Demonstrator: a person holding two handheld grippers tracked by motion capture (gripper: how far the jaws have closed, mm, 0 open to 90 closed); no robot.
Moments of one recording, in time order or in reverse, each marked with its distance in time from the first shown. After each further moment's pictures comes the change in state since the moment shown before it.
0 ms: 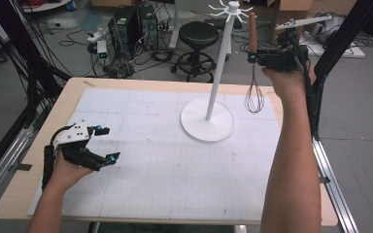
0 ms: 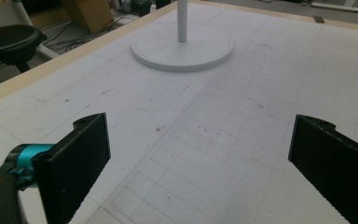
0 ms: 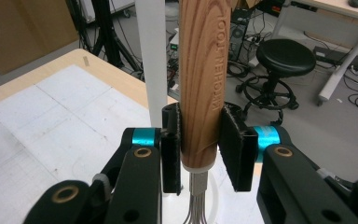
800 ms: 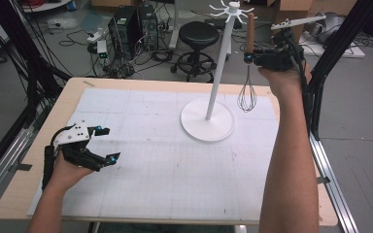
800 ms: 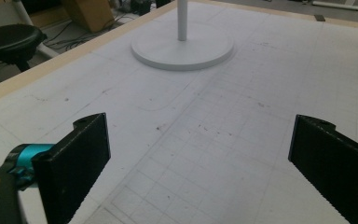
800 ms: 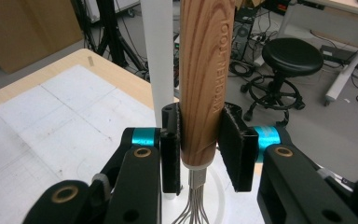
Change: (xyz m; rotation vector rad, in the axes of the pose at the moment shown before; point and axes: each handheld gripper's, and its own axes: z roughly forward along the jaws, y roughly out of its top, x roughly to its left) left arm 0.000 0.000 0.001 0.007 0.001 0.004; right arm 0.003 0.002 0.006 0.003 0.021 -0.003
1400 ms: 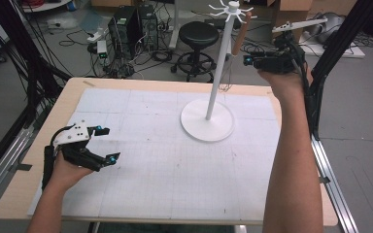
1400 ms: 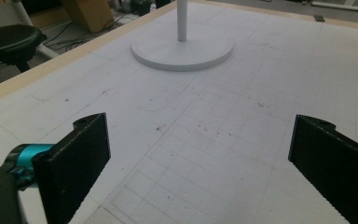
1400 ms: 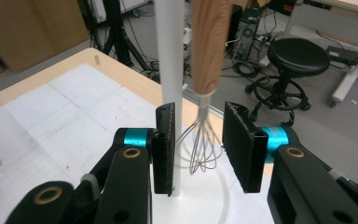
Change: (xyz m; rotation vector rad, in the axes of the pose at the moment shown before) left arm 0.000 0.000 0.000 -0.005 -0.003 0.000; right arm 0.004 -0.006 -0.006 -0.006 0.022 -0.010
